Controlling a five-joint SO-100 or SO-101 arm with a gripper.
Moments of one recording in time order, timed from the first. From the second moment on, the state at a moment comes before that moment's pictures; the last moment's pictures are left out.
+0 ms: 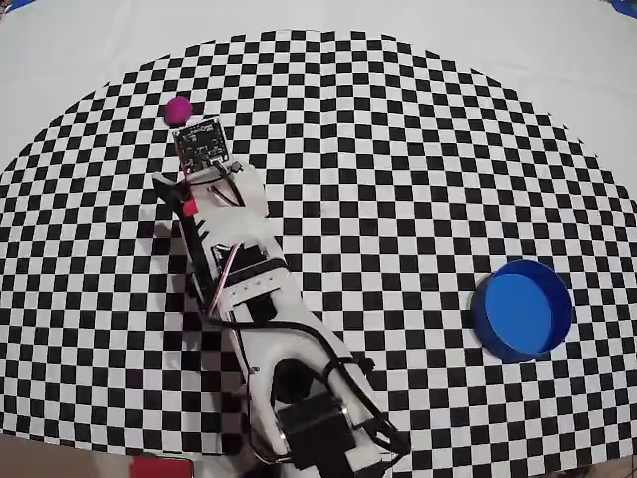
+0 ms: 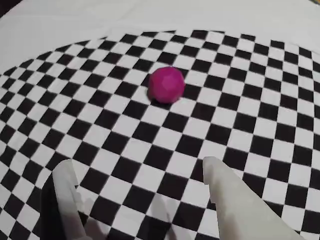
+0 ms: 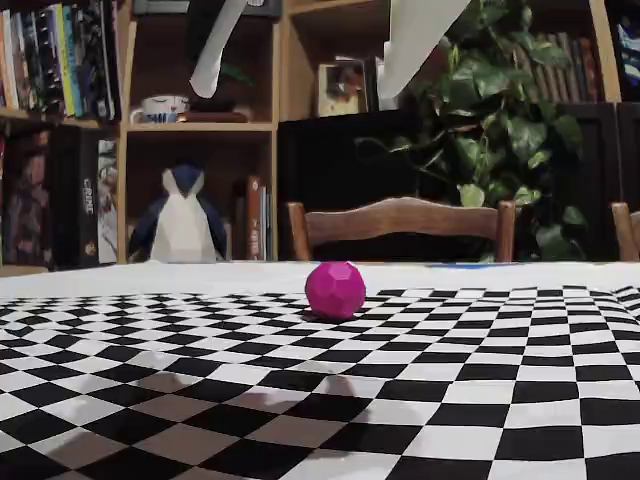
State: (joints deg) arm -20.5 124.2 153.0 -5.4 -91.1
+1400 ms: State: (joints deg) arm -20.5 91.0 124.1 -5.4 -91.1
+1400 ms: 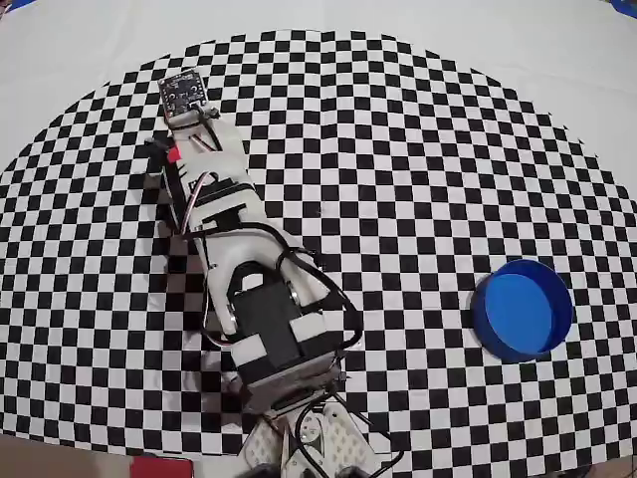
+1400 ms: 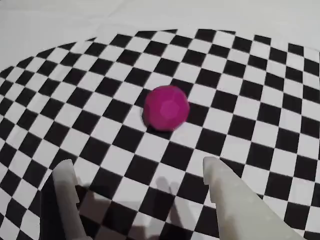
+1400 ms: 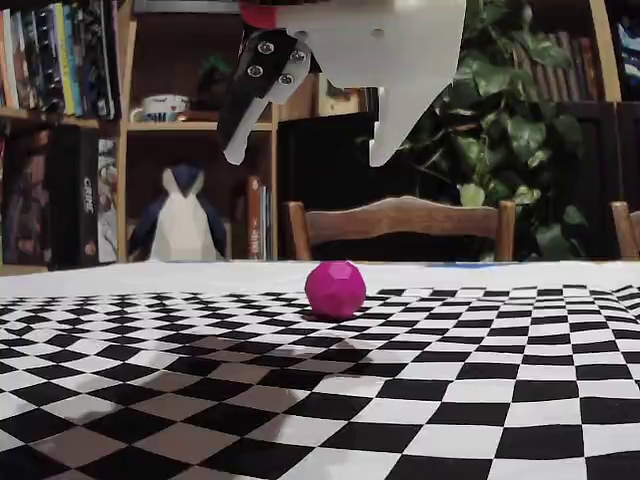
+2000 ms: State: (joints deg) arm -19.9 75.8 109.6 -5.4 -91.1
